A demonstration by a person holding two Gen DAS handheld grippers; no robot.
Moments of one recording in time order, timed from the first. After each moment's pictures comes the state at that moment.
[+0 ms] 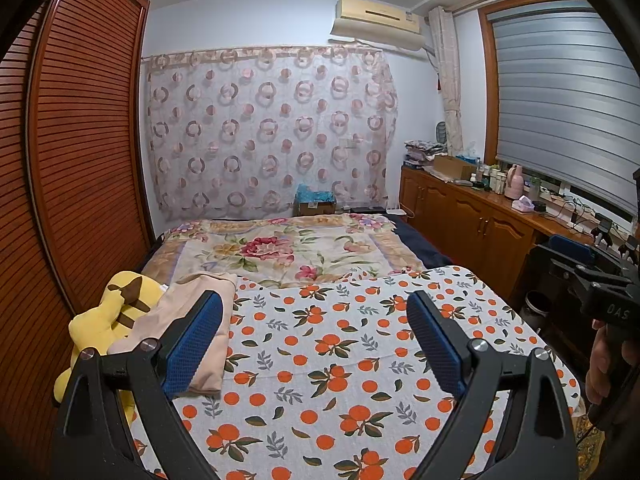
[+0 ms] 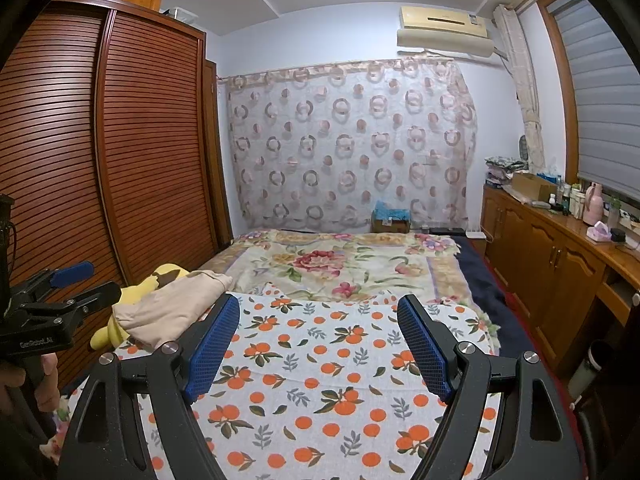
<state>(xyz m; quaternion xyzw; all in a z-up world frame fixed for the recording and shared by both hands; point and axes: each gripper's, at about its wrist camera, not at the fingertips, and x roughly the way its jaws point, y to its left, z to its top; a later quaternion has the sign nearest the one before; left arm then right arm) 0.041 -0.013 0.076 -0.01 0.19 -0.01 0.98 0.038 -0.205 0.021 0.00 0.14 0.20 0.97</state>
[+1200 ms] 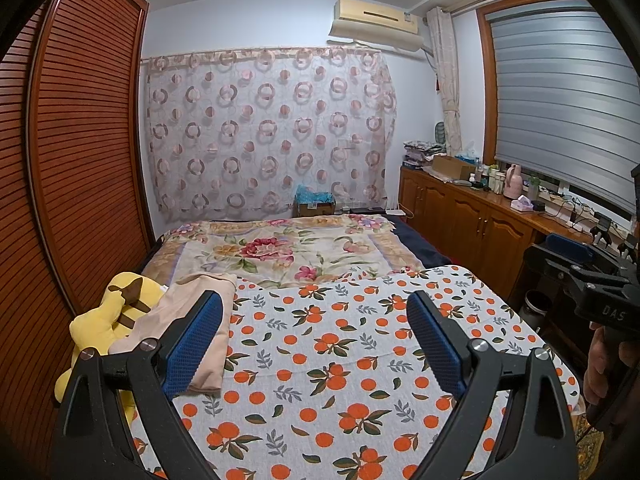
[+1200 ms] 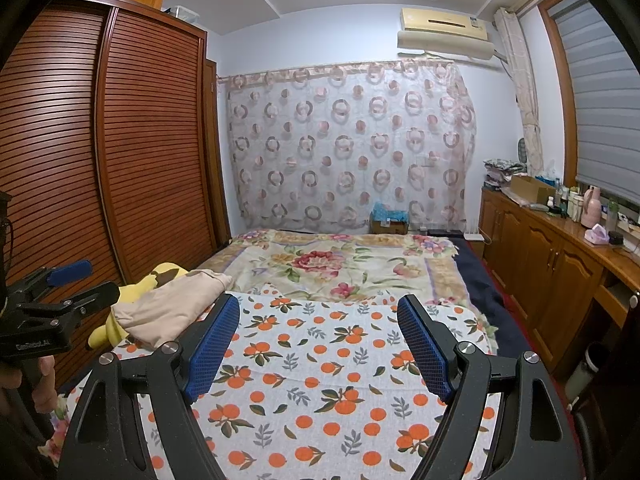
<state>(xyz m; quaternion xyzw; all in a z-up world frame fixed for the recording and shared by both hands) 0.040 -0.014 0.076 -0.01 0.19 -0.01 0.98 0.042 -0.216 0.018 -0.01 0.14 0.20 0.97</state>
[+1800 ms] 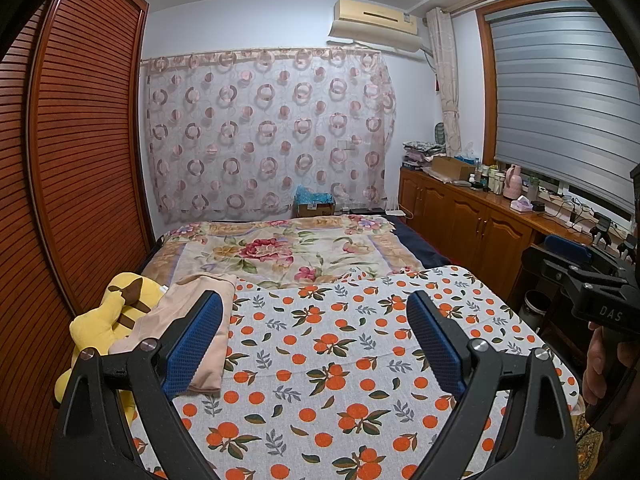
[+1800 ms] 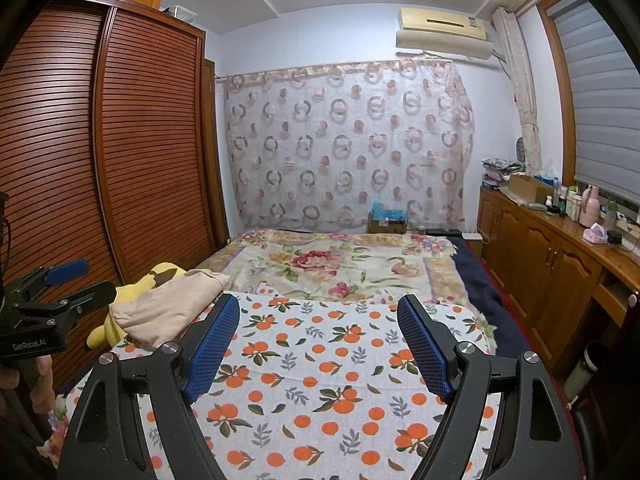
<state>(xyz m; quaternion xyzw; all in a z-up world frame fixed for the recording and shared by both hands) 0.039 -0.015 0.075 -0.01 0.19 -0.01 0.98 0.043 -0.219 0.018 -0.01 0.14 0.20 0.97</state>
